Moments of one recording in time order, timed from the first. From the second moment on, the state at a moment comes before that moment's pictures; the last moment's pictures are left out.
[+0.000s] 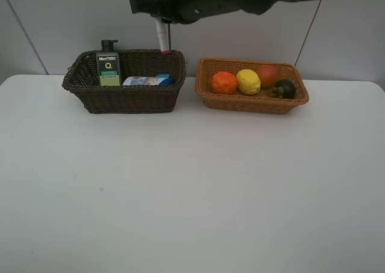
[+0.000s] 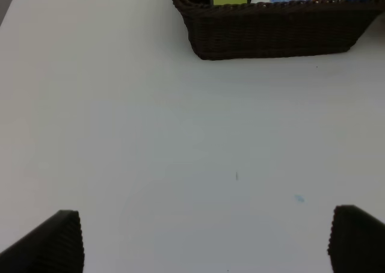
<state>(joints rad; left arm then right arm) -0.05 -0.01 -0.51 -0.02 1.06 -0.02 0.70 1.87 -1.45 -0.24 0.00 0.29</state>
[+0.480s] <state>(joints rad) -0.05 -0.01 -0.51 -0.02 1.06 -0.02 0.60 2.28 -1.54 -0.17 -0.64 0.29</state>
